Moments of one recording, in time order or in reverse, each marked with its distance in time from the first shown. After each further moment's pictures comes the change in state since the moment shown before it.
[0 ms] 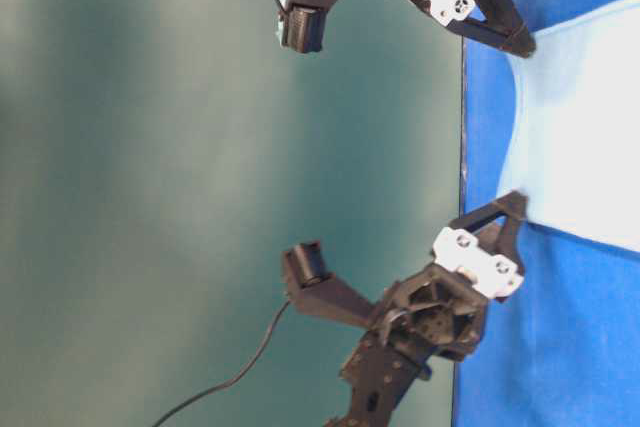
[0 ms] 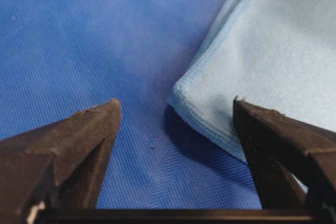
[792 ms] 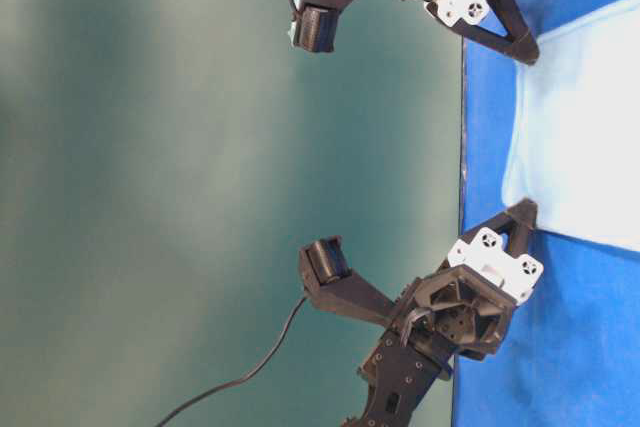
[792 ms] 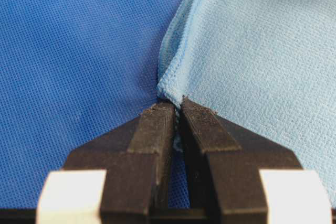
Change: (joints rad) left arm -0.028 0.026 0.008 0.002 -0.006 0.002; right arm 0.002 0.054 0.000 0.000 -0.061 0.000
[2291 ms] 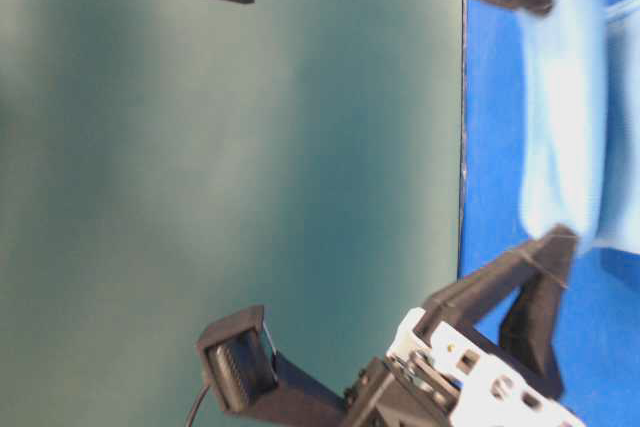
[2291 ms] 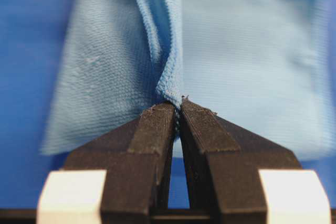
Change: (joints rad) left arm -0.382 -0.267 0.181 -0.002 0.032 0.014; right arm 0.483 -0.301 0.084 0.089 0.229 0.077
